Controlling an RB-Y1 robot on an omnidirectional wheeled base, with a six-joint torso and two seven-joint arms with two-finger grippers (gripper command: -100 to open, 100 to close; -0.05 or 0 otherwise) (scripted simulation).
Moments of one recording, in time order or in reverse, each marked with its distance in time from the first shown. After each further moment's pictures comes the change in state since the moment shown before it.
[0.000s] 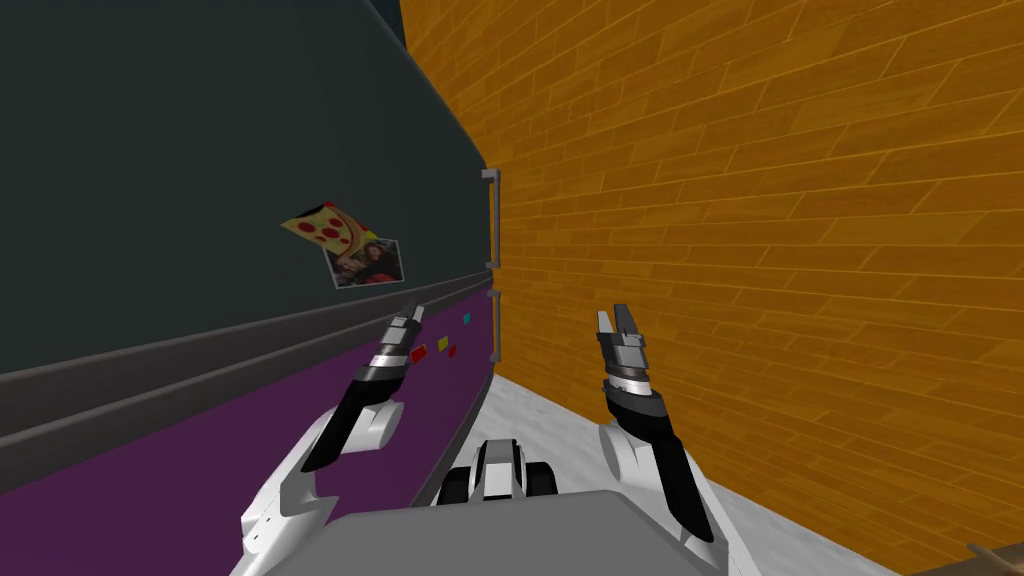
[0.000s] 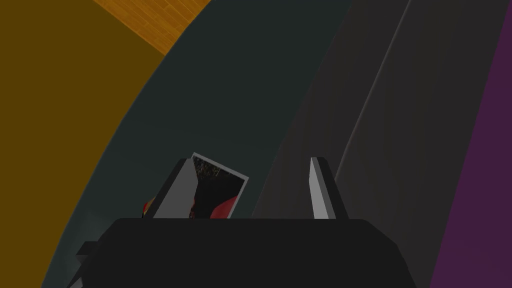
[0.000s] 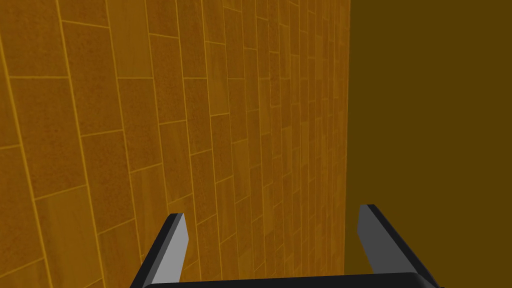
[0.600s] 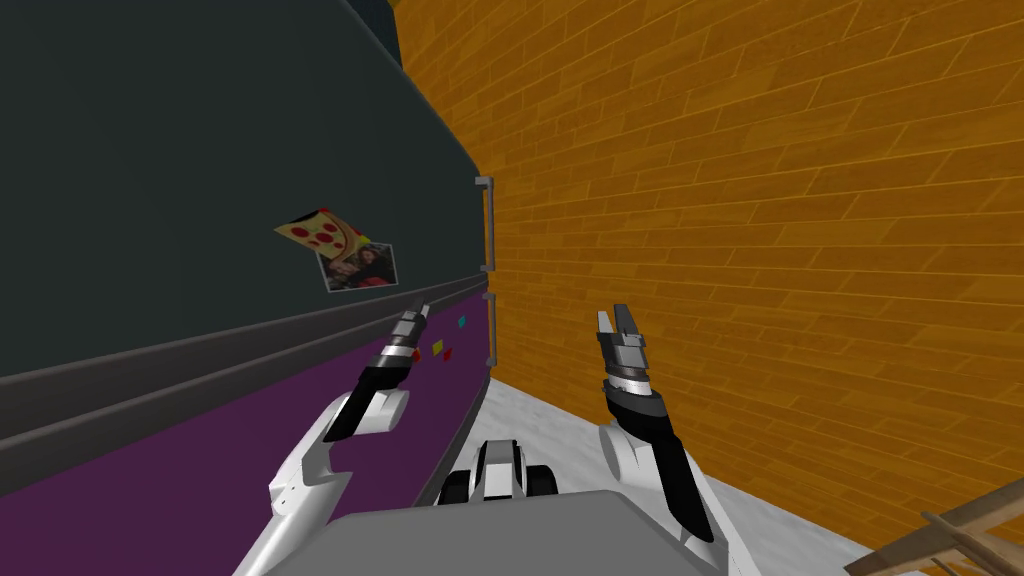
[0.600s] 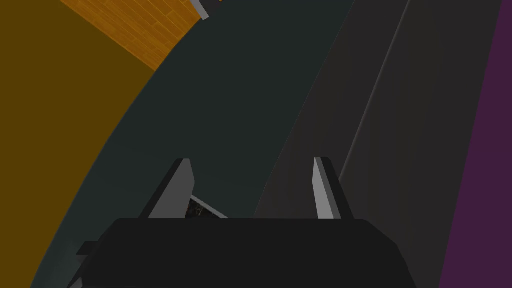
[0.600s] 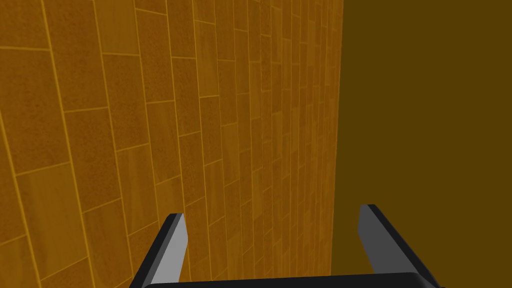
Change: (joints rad) left arm -0.080 0.007 0.010 0.053 -0.034 0.104 0.024; right arm 0.000 0.000 0.000 0.000 0.000 0.000 0.000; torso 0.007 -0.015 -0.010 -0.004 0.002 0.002
